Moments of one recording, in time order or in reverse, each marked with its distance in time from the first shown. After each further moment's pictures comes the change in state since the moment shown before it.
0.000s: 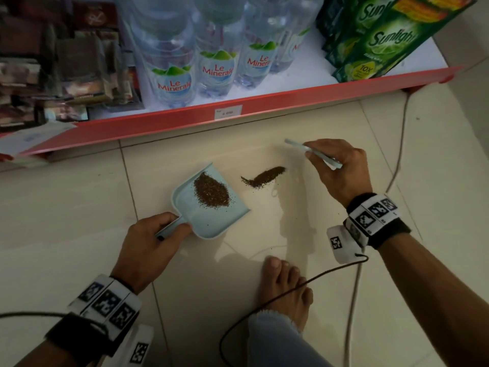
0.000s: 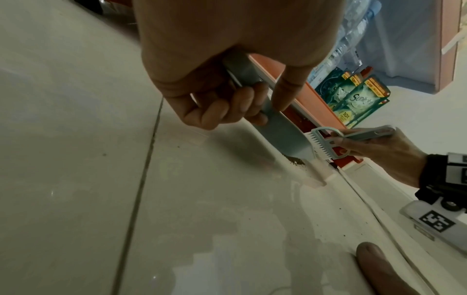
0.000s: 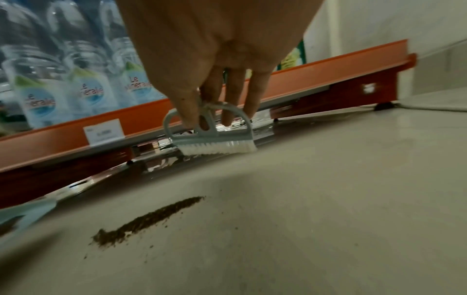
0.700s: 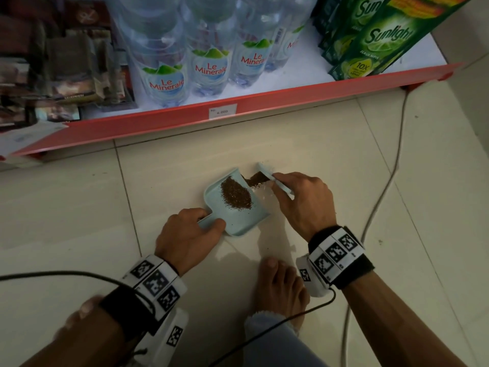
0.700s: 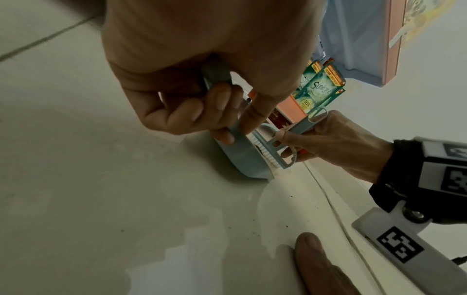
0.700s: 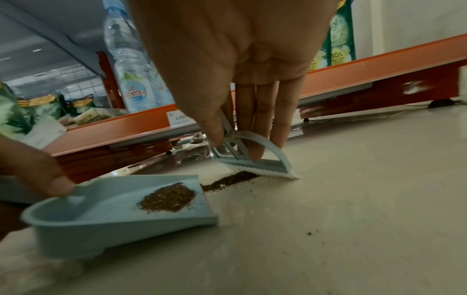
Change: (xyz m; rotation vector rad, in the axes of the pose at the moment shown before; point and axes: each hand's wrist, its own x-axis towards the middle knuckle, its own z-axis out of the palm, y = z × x) left_hand 0.011 0.046 0.049 0.274 -0.137 -0.177; right_hand -0.048 -0.059 0.037 -0.291 -0.154 0.045
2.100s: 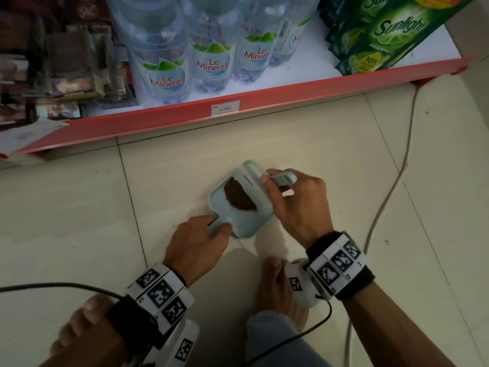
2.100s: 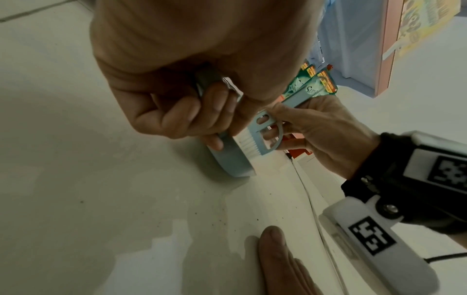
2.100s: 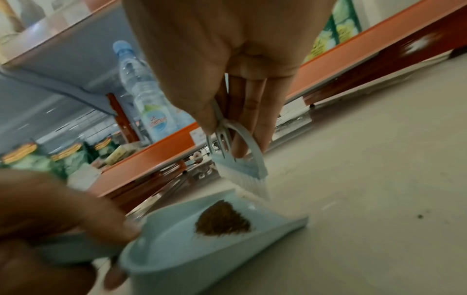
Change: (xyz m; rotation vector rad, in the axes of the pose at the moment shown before) left_hand -0.004 -0.007 0.017 -0.011 -0.002 -0.006; right_hand 0.000 -0.027 -0.002 0.353 0.116 -0.012
